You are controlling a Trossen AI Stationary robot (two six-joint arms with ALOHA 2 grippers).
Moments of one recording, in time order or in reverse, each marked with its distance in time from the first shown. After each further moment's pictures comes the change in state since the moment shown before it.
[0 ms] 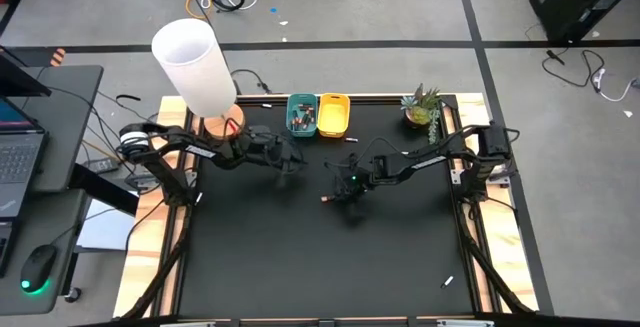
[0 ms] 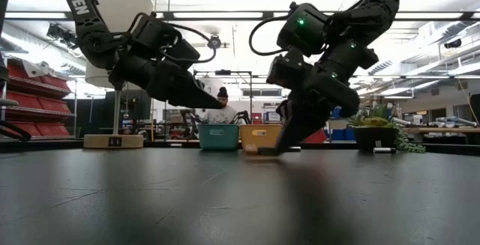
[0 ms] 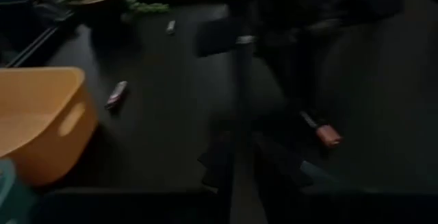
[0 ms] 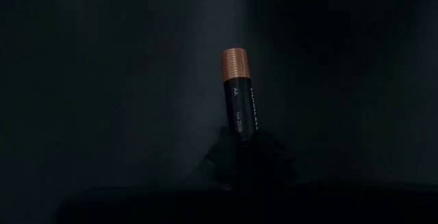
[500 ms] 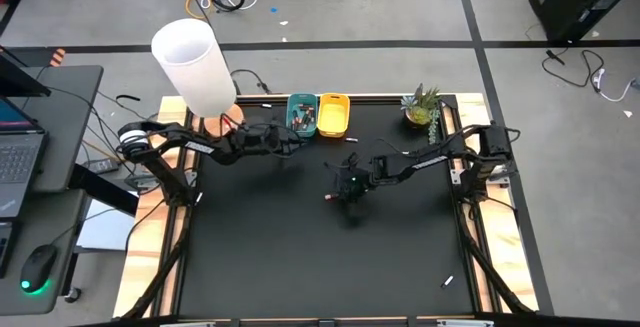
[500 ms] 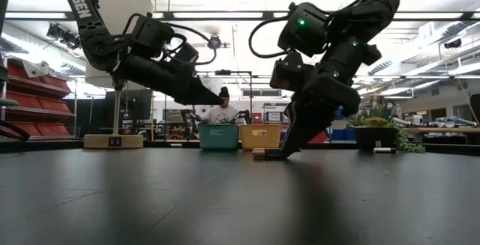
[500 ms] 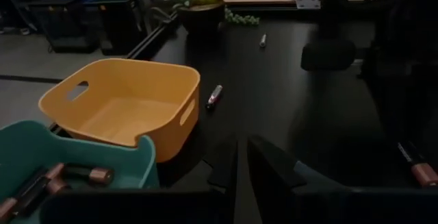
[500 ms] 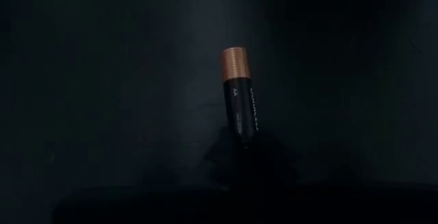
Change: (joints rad) left arm 0.081 0.000 0.000 0.095 -0.200 -0.104; right arm 0.009 0.001 0.008 -0.100 0.053 0.091
